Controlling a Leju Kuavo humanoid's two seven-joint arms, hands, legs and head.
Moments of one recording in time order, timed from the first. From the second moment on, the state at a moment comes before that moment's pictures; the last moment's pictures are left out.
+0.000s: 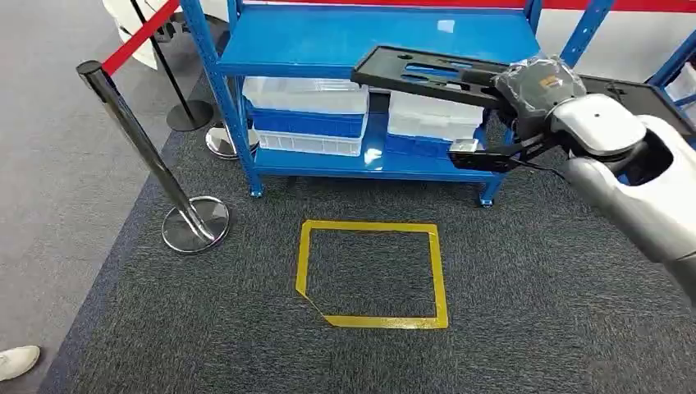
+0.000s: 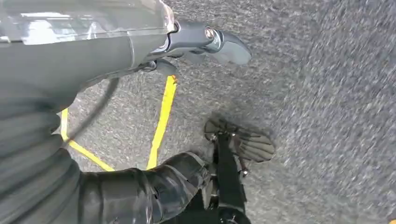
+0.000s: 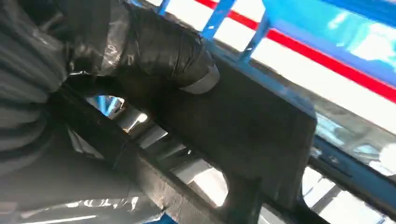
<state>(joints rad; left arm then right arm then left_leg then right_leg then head) -0.08 -0.14 1.22 -0.21 -0.88 -0.06 -0.46 -1.26 -0.55 0.82 -1.27 1.01 0.40 0.04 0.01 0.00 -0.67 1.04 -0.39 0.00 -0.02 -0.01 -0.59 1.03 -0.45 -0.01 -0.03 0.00</state>
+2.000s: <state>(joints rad) -0.09 -0.14 1.23 -0.21 -0.89 -0.08 -0.43 -1.45 -0.27 0.94 -0.99 1.08 0.44 0.08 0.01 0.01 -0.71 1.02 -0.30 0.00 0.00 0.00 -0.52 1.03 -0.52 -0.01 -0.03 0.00</state>
